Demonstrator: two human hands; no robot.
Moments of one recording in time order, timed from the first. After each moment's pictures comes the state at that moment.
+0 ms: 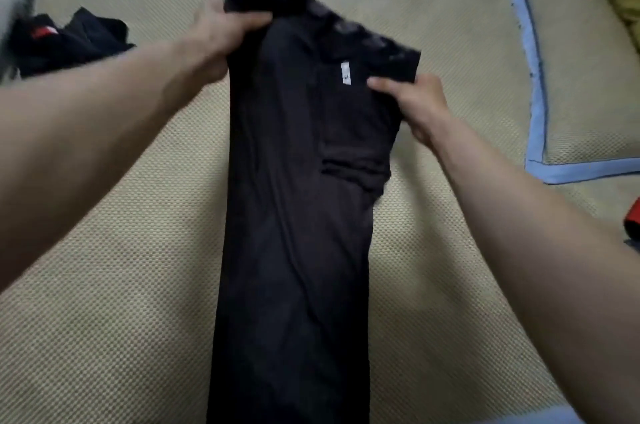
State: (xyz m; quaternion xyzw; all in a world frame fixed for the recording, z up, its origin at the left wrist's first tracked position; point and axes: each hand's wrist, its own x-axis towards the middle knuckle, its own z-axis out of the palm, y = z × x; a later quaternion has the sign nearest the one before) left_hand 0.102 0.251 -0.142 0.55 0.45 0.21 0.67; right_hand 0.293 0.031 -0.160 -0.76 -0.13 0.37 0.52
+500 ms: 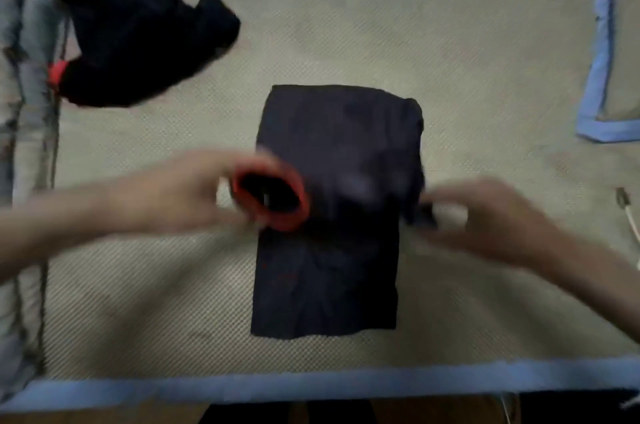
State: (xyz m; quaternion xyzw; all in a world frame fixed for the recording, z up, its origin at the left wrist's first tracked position) left_hand -0.067 0.088 -0.089 0.72 0.30 -0.23 0.59; right_hand 0.189 -0.152 -0.101 -0.71 -0.61 0.32 0.15
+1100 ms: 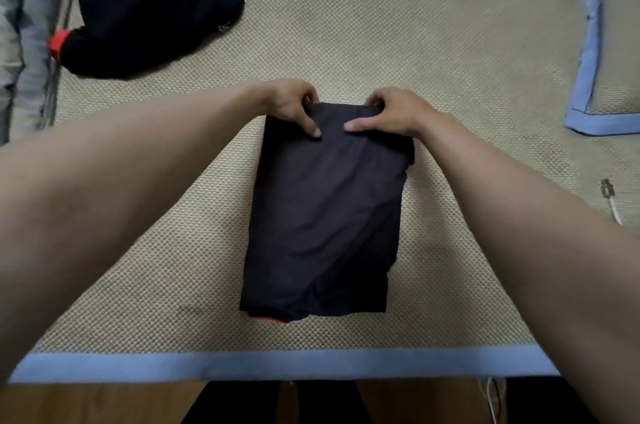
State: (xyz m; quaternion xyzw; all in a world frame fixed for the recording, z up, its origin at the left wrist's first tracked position) left_hand 0.031 0.133 -0.193 0.82 0.32 -0.28 0.38; right_hand 0.201 -0.019 -0.179 -0.82 -0.42 0.40 0.03
